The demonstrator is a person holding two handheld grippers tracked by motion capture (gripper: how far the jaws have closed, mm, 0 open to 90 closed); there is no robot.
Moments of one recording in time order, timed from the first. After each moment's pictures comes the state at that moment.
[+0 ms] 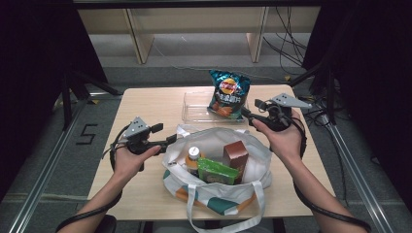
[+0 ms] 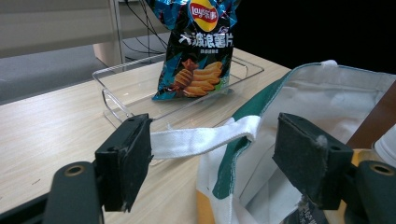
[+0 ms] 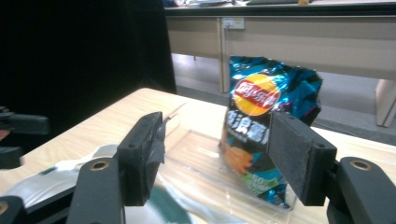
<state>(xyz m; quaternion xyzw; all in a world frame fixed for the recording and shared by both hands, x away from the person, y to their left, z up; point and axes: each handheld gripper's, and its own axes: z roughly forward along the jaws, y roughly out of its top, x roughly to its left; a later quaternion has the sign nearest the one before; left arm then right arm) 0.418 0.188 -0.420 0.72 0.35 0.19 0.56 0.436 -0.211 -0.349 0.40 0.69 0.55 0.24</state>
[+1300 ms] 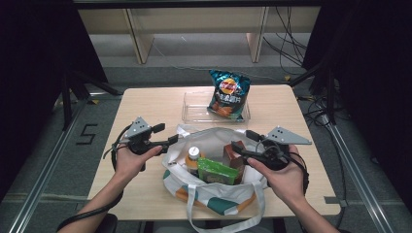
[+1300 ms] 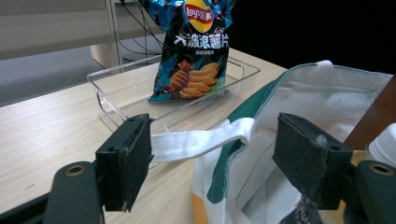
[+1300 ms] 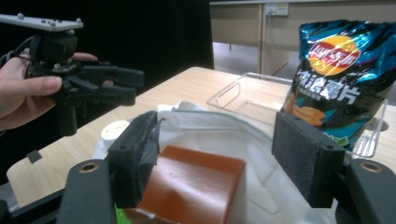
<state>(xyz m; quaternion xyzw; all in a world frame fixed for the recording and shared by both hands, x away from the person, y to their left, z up) 0.418 0.185 -0.420 0.73 0.34 0.19 0.56 0.349 -0.190 -0.369 0.37 0.71 0.57 0.18</state>
